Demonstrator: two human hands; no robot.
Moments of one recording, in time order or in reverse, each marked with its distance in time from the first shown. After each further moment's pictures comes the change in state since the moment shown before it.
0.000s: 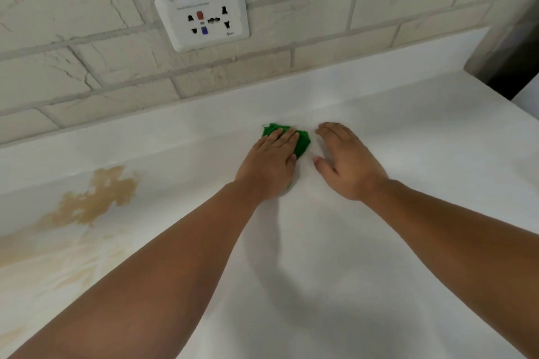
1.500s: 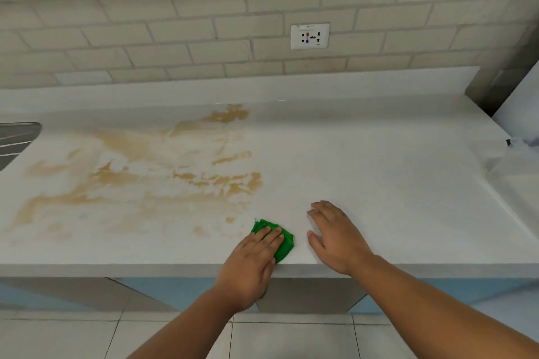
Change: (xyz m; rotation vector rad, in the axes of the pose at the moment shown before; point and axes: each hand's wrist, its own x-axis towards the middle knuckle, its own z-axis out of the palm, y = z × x) left_hand -0.507 0.154 0.026 -0.121 0.129 -0.139; right_hand -0.350 -0.197 -0.029 0.028 -0.311 -0.197
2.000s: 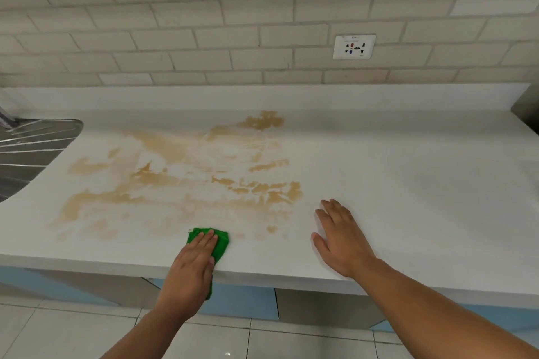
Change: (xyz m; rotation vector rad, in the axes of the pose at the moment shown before) left_hand -0.108 -0.142 -0.063 0.063 0.112 -0.445; right_hand 0.057 -0.066 0.022 -0.129 -0.023 0.023
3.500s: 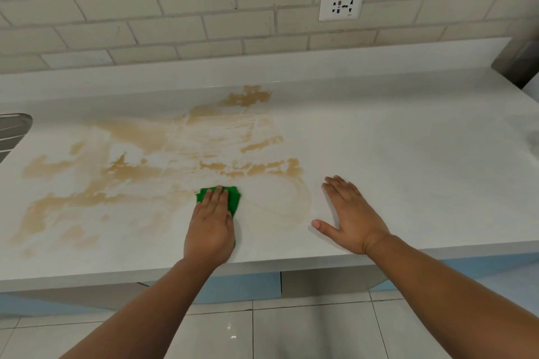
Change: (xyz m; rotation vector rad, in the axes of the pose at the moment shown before) left_hand 0.084 0.011 0.016 -0.002 -0.002 0.009; right_hand -0.003 -0.001 0.014 0.000 0.010 0.039
